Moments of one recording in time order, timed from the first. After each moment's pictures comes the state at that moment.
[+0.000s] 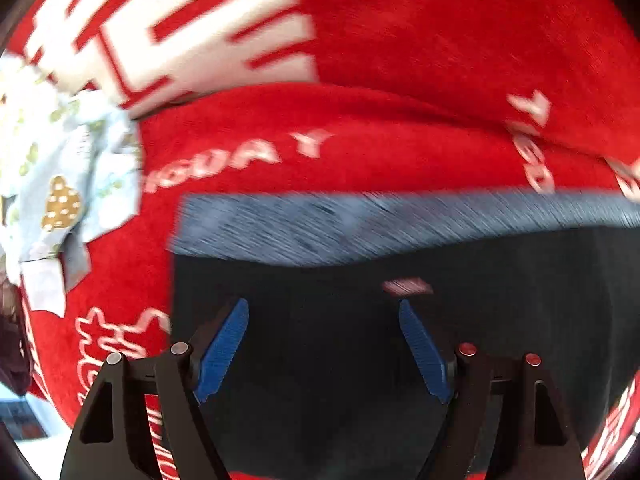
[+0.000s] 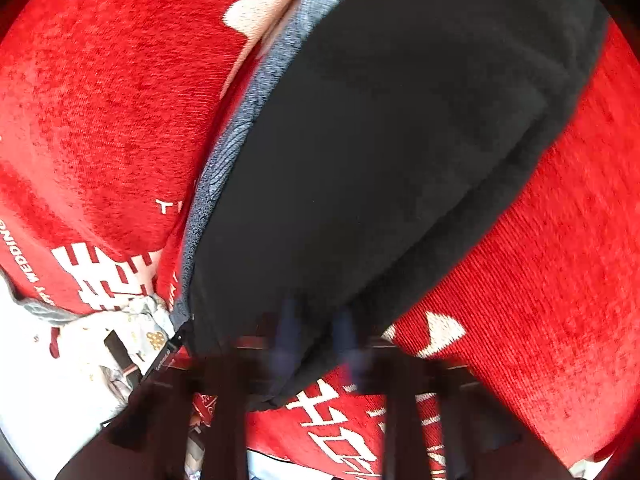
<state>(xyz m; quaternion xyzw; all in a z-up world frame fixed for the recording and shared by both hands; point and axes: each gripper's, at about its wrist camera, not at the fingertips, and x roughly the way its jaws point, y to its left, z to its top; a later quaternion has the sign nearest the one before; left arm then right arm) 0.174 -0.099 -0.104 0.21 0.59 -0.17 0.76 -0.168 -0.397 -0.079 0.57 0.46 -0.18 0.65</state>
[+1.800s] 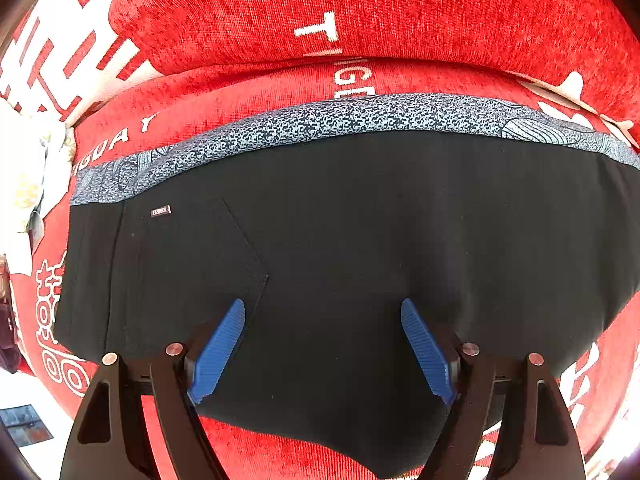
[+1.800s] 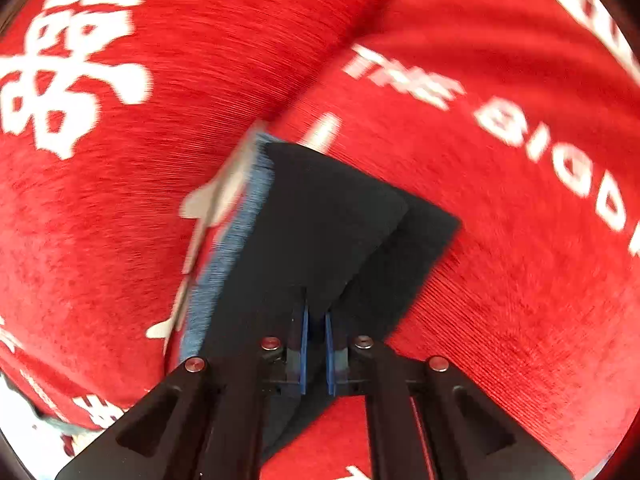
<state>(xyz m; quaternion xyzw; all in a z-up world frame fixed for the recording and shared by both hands) 0.058 -0.208 -0.098 0.22 0.61 -0.18 0.73 -0.306 -0.653 -0.033 0.55 0.36 -0.33 0.68</state>
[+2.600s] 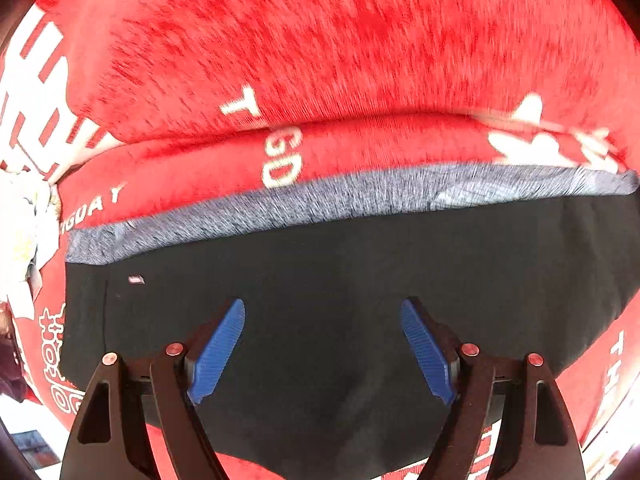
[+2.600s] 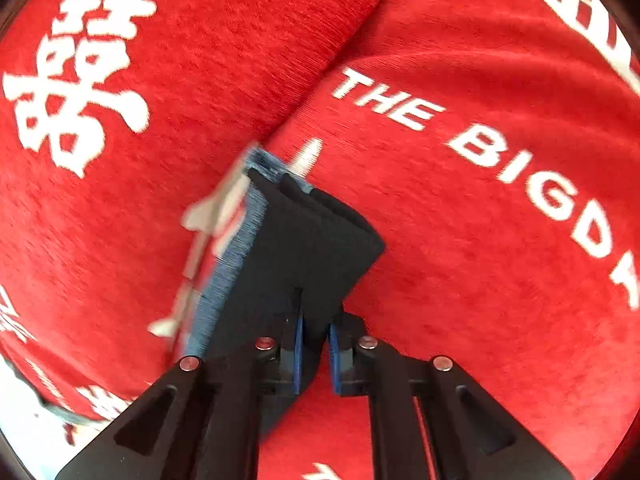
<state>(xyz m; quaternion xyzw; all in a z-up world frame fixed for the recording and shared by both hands) 0.060 -0.277 -0.075 0.24 0.60 -0.22 0.73 -0.345 -0.663 -0.051 0.55 0.36 -0.32 0.68</state>
